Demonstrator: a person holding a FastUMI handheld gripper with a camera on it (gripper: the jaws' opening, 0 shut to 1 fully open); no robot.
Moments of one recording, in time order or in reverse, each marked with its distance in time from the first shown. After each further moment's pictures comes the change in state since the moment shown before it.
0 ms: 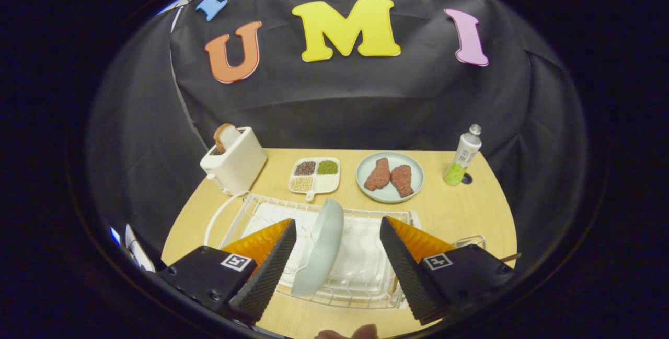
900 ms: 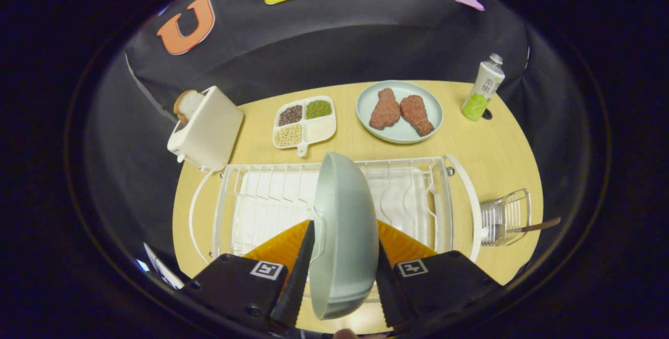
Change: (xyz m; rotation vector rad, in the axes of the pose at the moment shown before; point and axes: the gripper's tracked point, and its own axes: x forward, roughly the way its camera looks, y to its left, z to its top) arm 0.073 0.025 -0.045 0.172 0.325 -0.049
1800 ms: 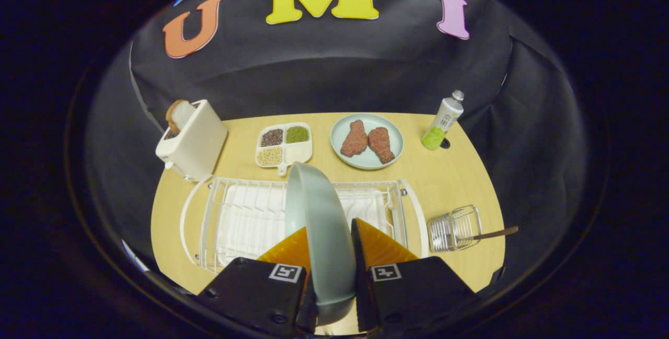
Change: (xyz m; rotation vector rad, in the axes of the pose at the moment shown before) arm -0.073 -0.006 0.007 -0.070 -0.163 -0.146
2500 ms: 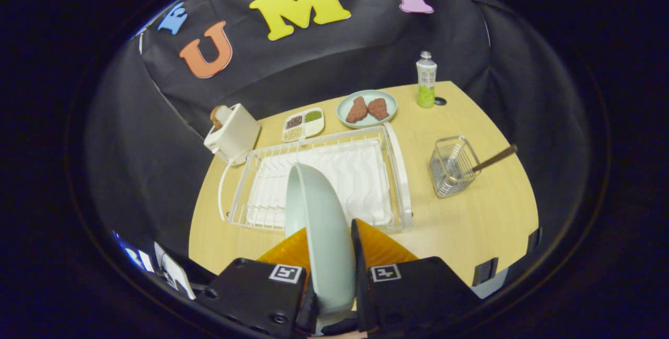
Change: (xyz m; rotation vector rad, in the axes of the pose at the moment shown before) arm -0.056 -0.066 -0.153 0.154 0.003 0.247
